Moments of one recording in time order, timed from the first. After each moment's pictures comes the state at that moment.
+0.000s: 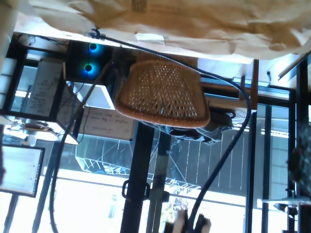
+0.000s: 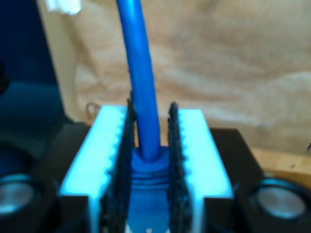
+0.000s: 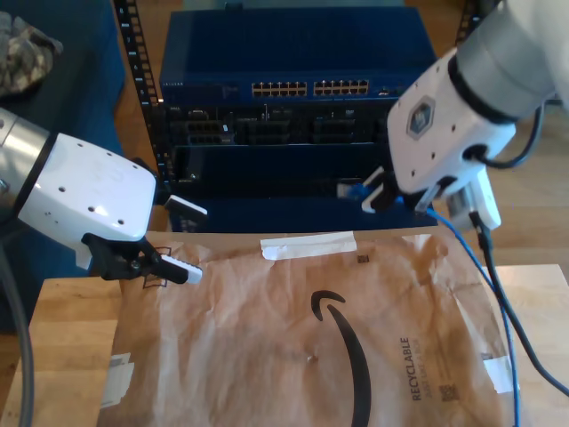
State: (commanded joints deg) left arm 13.8 -24.5 -51.0 -49.3 95.8 -76.6; right arm 14.1 -26.9 -61.9 24.0 74.0 102.2
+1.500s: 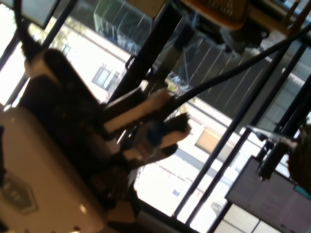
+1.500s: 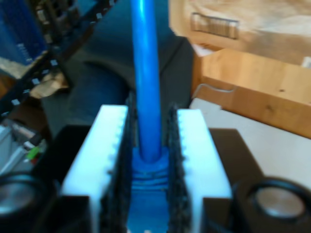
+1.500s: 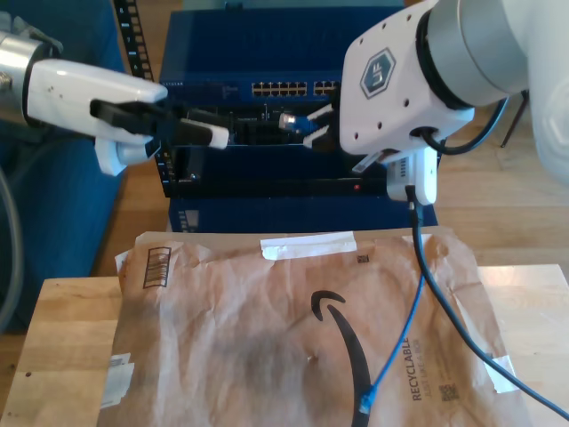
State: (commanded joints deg) left arm 16.2 -11.1 -64.3 -72.0 107.8 -107.4; right arm 25.4 -33.8 -52.6 20.7 44.9 107.6
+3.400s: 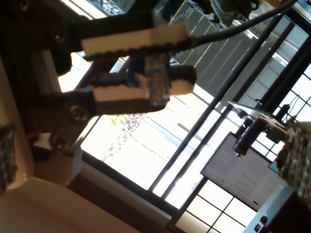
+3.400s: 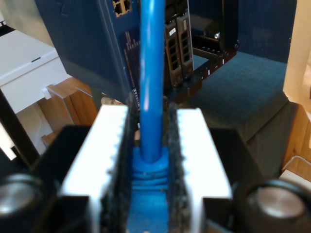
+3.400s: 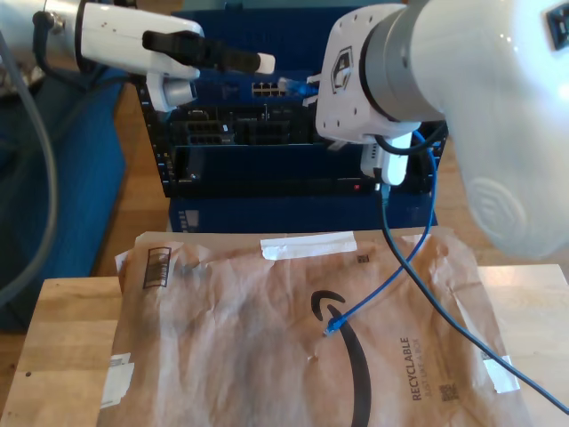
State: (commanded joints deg) left arm 8.0 -3.9 -73.3 -75.2 98.0 -111.6; right arm 29.9 -29.0 -52.0 -13.0 30.4 132.6
